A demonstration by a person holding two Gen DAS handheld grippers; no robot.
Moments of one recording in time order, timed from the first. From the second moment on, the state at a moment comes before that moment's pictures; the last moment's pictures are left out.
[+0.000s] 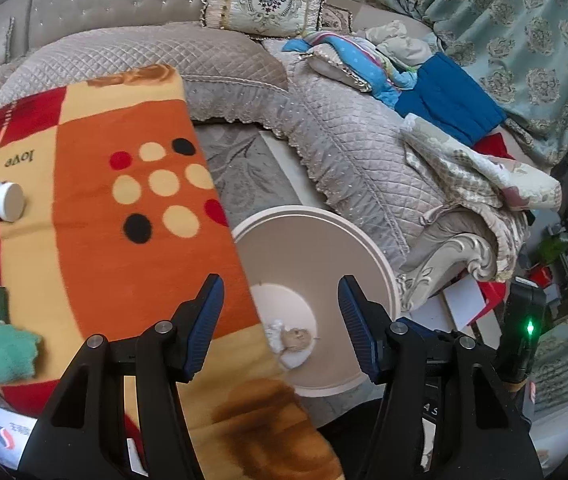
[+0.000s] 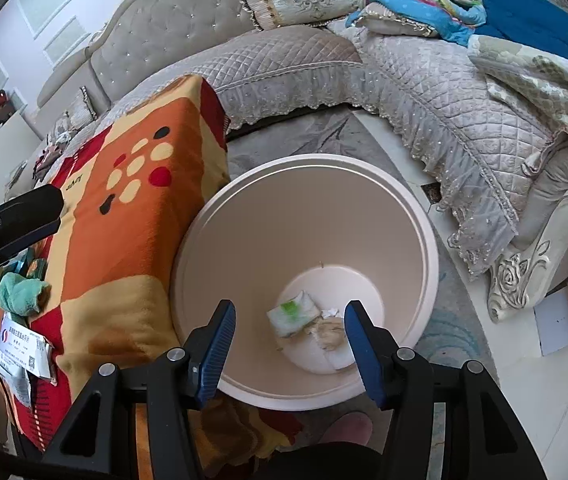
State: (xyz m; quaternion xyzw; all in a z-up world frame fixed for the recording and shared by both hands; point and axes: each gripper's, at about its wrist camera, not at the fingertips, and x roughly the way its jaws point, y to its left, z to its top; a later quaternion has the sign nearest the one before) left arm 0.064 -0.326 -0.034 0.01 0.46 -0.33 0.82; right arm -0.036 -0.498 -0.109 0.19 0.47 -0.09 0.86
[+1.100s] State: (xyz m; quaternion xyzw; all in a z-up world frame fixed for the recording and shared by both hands) left arm 0.035 -0.113 -0.006 0.00 0.45 -0.20 0.87; right arm -0.010 -0.340 -0.063 0.13 0.46 0.07 0.88
